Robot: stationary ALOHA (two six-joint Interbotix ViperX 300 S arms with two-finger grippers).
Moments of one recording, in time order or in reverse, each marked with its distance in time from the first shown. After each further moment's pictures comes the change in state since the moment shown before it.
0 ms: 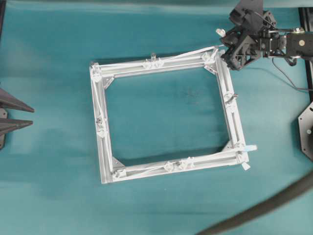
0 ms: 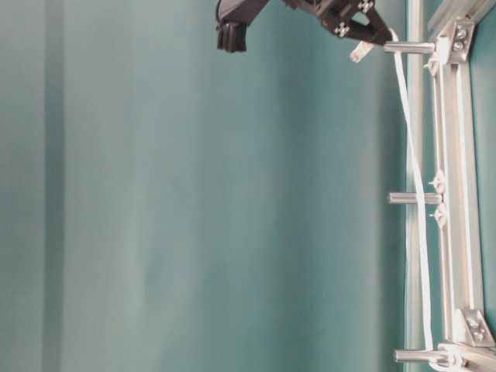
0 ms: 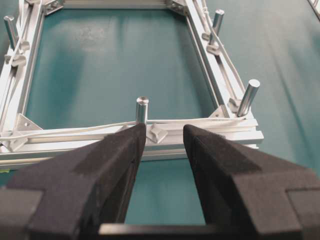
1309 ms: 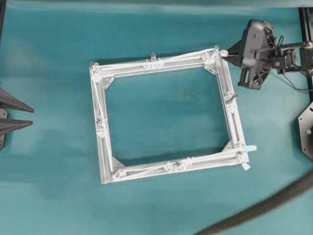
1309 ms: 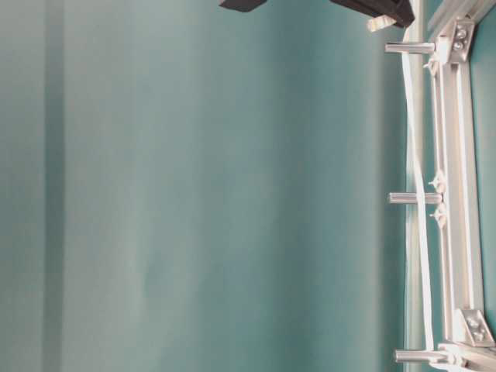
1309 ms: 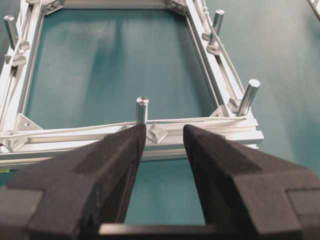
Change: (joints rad) left arm 0.000 0.000 0.000 0.002 0.000 0.002; right arm -0.005 -0.063 0.138 -0.207 -0.227 -0.417
